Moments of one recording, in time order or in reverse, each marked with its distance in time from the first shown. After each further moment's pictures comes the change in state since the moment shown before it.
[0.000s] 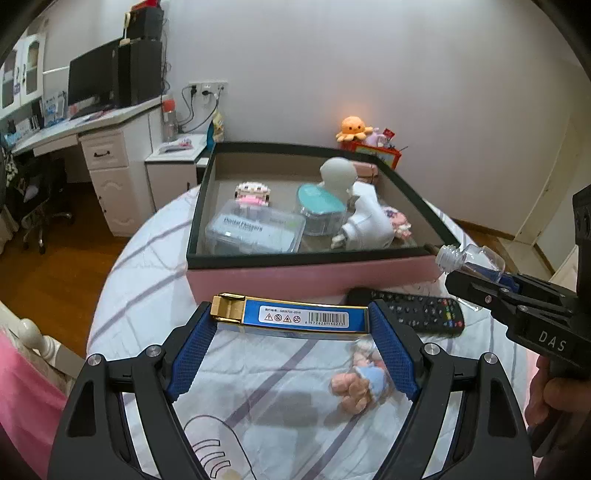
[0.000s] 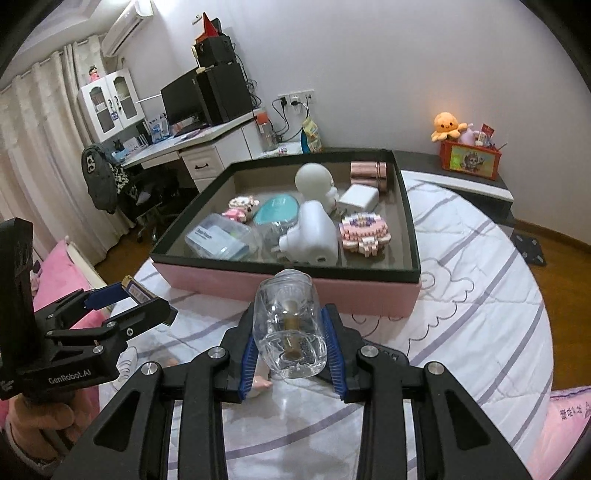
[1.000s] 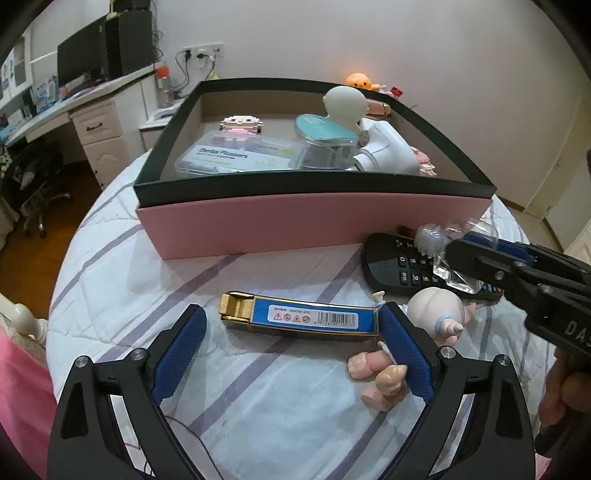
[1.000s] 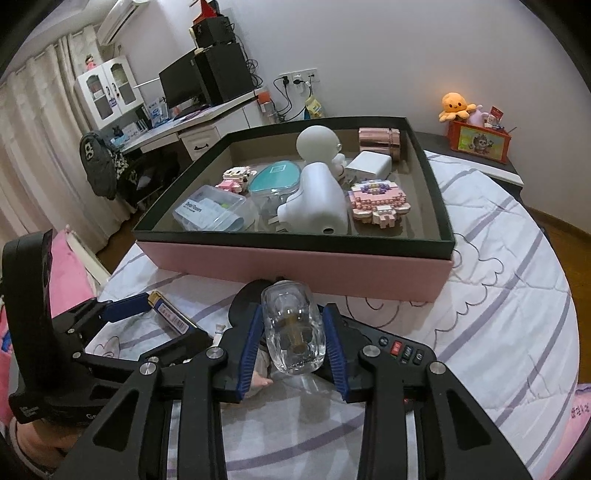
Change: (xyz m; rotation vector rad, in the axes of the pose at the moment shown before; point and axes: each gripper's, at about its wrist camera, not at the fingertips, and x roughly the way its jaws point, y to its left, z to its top) left arm 0.060 -0.007 -0.026 0.022 0.159 0.027; right arm 0.041 -0.003 -0.010 -0.002 0.089 0.021
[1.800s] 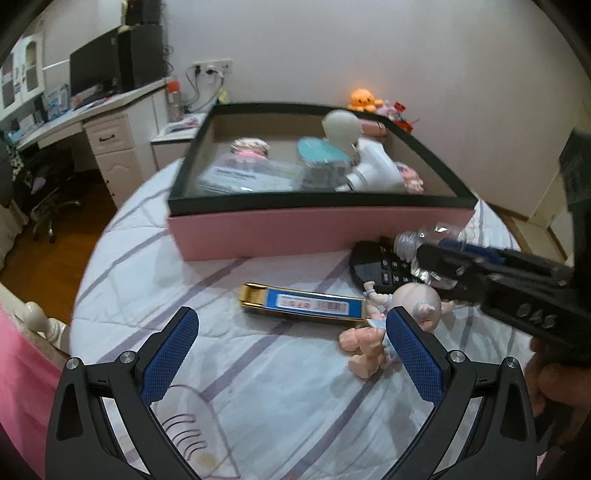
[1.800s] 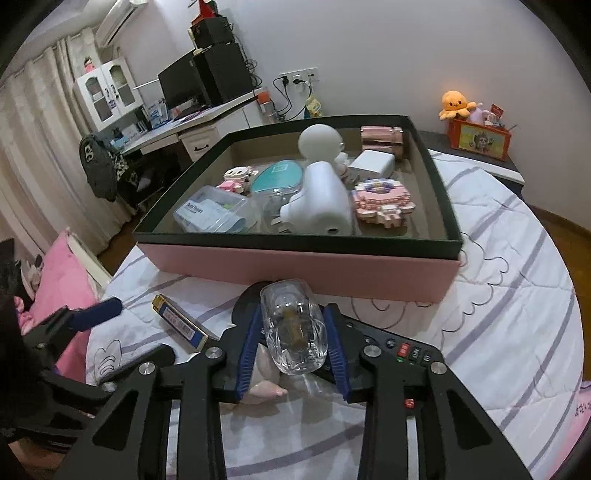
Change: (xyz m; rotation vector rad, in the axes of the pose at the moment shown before) left arm -0.027 -0.006 -0.007 -0.005 -0.048 0.029; right arm -0.003 -0.001 -0.002 0.025 -0.011 0.007
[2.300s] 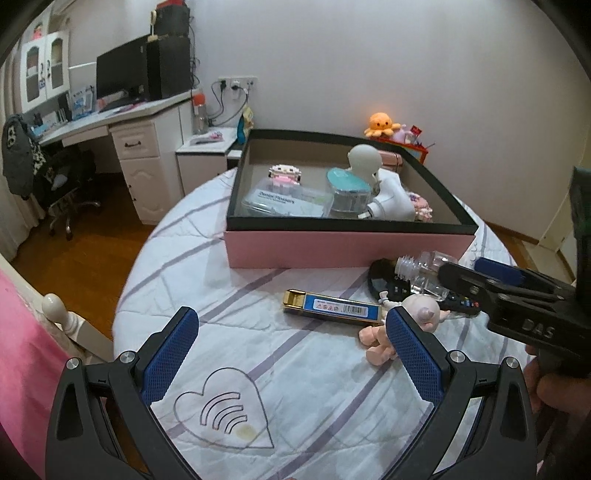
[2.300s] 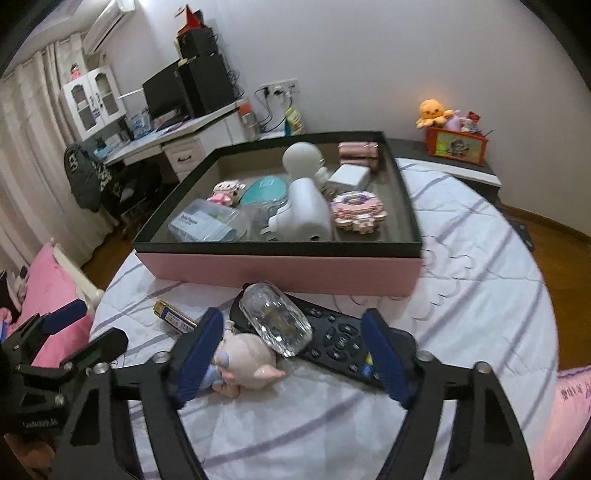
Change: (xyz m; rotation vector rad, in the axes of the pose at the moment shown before) left arm -0.043 0.020 -0.003 -0.062 -0.083 0.058; right arm -0.016 0.011 0.000 0.012 -0.029 -0.079
